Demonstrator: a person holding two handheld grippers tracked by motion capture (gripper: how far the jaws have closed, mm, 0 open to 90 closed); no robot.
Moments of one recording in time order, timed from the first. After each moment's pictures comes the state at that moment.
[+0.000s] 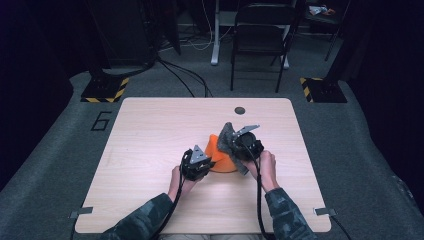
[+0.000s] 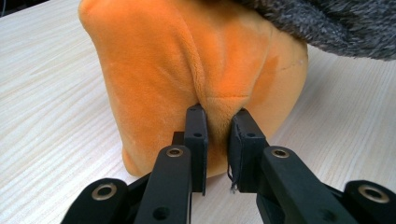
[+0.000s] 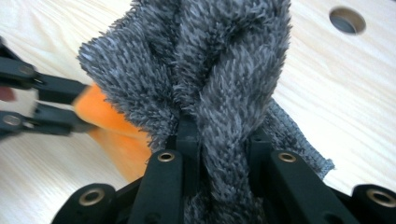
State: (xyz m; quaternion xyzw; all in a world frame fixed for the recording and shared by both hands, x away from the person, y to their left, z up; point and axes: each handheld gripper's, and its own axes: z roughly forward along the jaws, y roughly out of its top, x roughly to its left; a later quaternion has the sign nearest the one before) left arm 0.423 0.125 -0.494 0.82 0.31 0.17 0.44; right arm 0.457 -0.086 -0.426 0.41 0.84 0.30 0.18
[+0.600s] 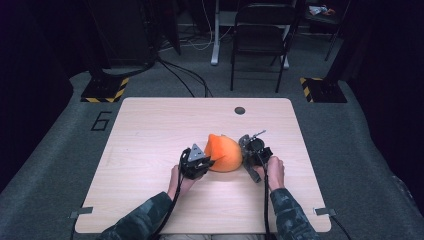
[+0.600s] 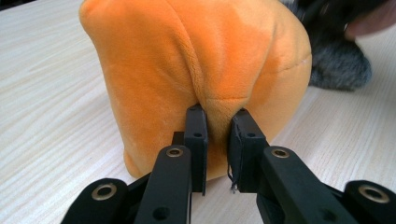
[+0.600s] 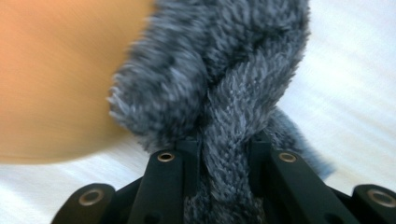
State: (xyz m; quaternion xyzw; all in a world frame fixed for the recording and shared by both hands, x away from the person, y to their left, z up) left arm 0.430 0.131 -0.496 0.81 0.32 0.16 0.46; right arm 0.482 -0.123 -0.489 0.49 0.84 0.19 0.15
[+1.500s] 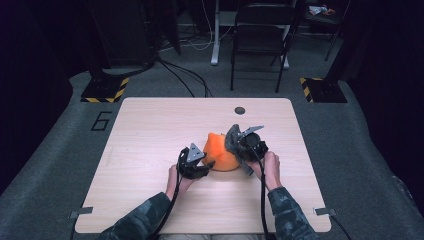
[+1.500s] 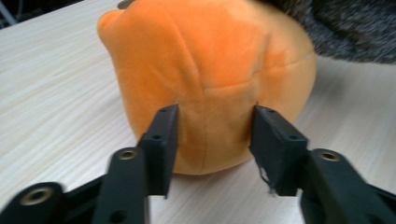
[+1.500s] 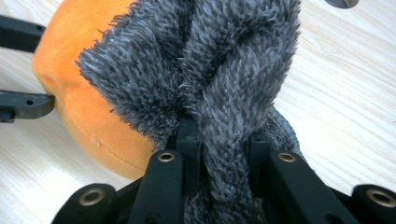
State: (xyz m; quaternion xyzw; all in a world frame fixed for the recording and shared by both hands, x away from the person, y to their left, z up) left arm 0.427 0.132 -0.492 0.82 0.32 0.20 0.44; right arm 0.464 -0.101 -0.438 0.43 0.84 0.28 0.18
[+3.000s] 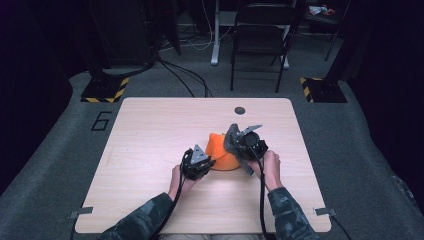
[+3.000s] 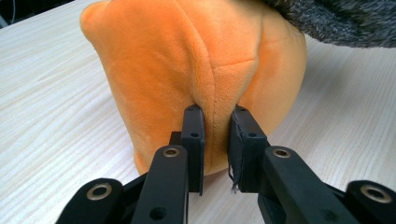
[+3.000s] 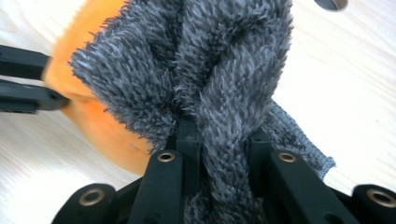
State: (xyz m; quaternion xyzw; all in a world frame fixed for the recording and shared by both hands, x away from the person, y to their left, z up) left arm 0.427 0.124 -0.497 0.82 0.30 0.19 0.45; right arm 0.462 -0.099 -0.431 0.43 0.84 0.26 0.19
